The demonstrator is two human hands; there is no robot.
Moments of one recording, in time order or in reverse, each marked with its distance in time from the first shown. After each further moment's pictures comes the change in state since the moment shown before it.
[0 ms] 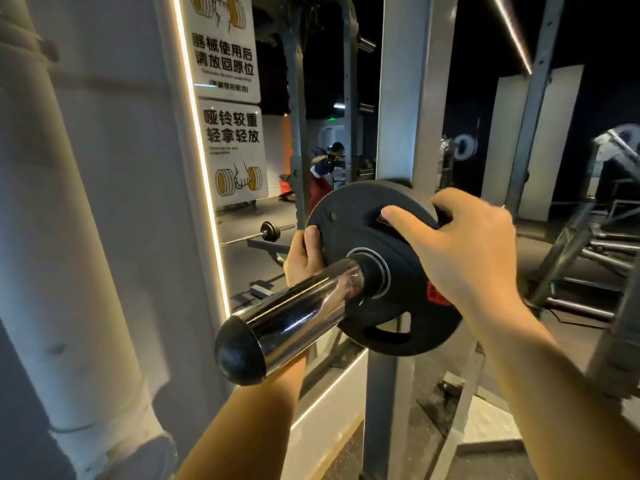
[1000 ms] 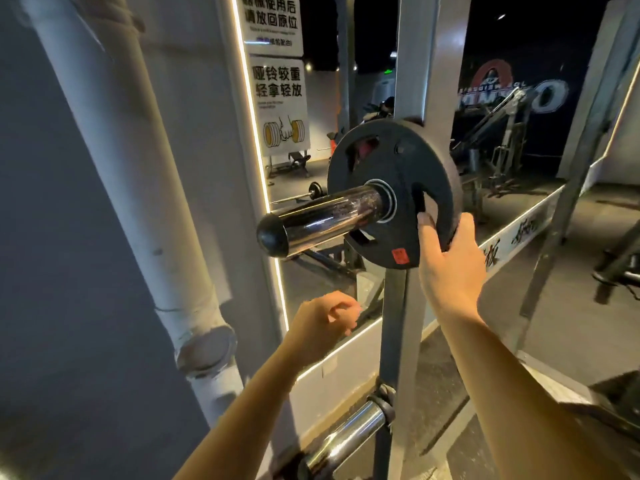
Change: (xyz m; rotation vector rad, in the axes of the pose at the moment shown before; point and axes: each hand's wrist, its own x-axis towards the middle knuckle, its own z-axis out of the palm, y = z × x) left_hand -0.163 0.015 -0.092 0.665 -0.568 -0.171; right_hand -0.097 0.040 0.017 0.417 -0.142 0.339
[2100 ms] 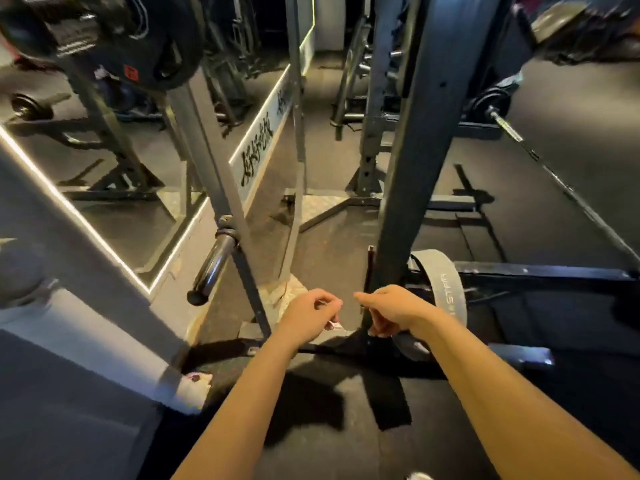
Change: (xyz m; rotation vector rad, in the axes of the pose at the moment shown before) left_hand -0.293 0.040 0.120 -0.291 -0.871 -0.190; right_hand -0.389 0.005 -0.193 -0.299 -0.356 1.174
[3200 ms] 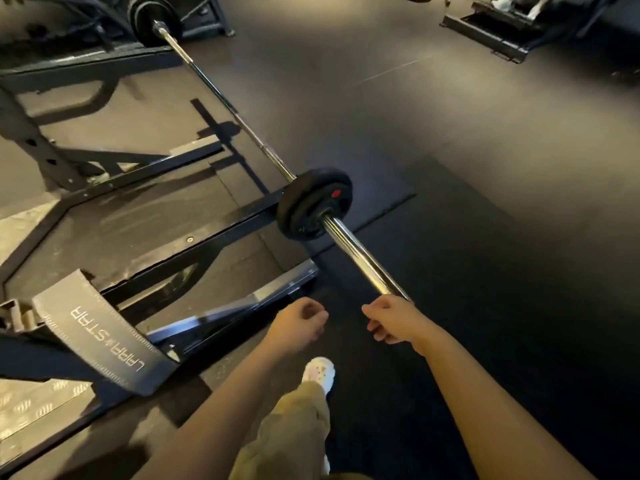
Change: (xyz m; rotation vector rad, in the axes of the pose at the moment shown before) left_hand 0.049 0.207 0.646 0.351 -0.647 0.044; right_hand -0.161 0.530 -0.401 0.486 0.415 0.512
